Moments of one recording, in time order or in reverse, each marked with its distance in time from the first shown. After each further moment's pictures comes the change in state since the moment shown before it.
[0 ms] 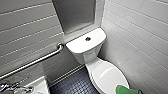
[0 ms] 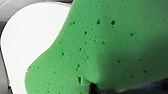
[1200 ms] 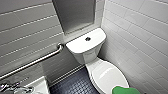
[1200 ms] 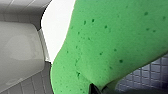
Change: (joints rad) left arm -0.001 0.016 0.000 0.022 -0.003 0.000; right arm -0.027 -0.165 0.430 -0.063 0.154 -0.080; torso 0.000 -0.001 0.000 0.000
